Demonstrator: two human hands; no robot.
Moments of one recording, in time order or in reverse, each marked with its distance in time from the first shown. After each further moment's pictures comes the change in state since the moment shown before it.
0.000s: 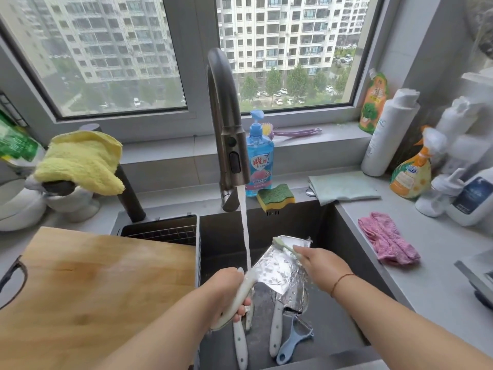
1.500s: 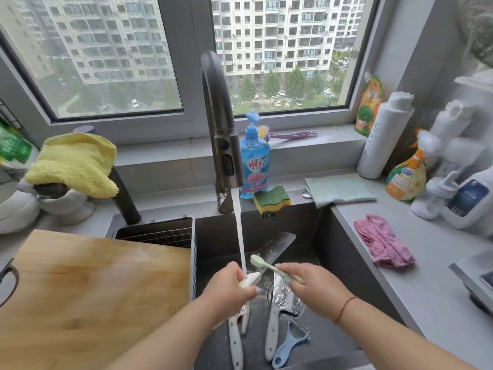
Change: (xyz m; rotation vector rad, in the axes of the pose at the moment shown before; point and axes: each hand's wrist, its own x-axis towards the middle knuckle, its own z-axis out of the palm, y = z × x) left_hand 0.008 -0.007 0.007 0.474 0.177 0.445; right_hand -0.033 -0.009 0.005 0.075 -0.031 -0.170
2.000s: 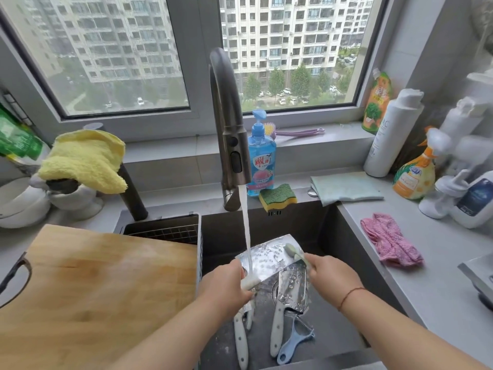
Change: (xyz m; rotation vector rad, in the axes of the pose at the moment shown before) left_hand -0.006 -0.008 -0.011 0.514 0.133 0.167; right_hand 0.012 0.015 -0.002 -0.188 0.084 0.231
